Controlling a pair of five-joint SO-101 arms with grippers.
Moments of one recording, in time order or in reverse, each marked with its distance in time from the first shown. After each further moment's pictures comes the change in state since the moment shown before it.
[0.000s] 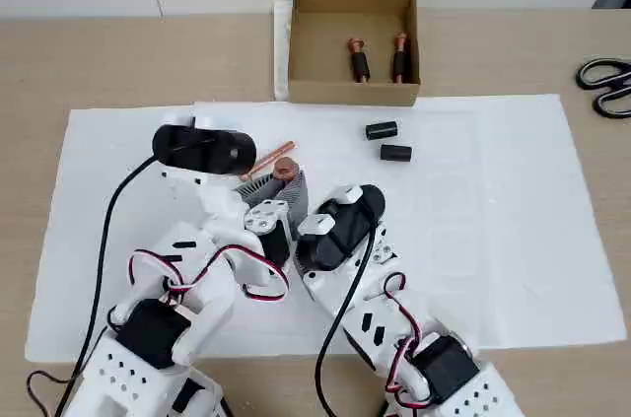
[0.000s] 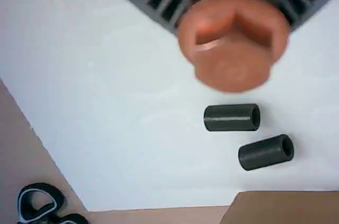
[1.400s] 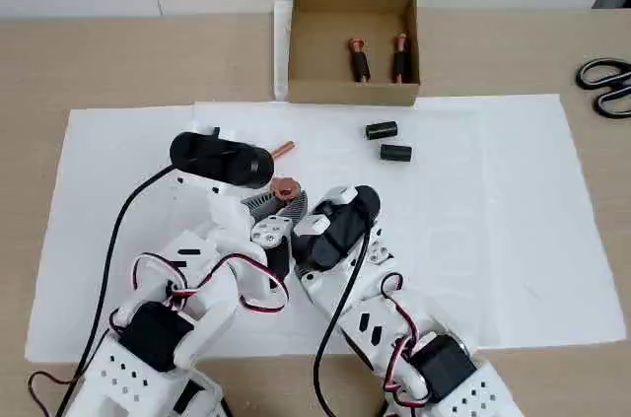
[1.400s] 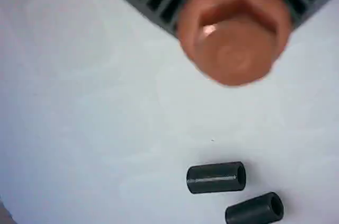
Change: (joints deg) left arm 0.4 -0.5 1.6 6.4 -4.5; right arm -0.3 0.1 0.2 0.0 0.0
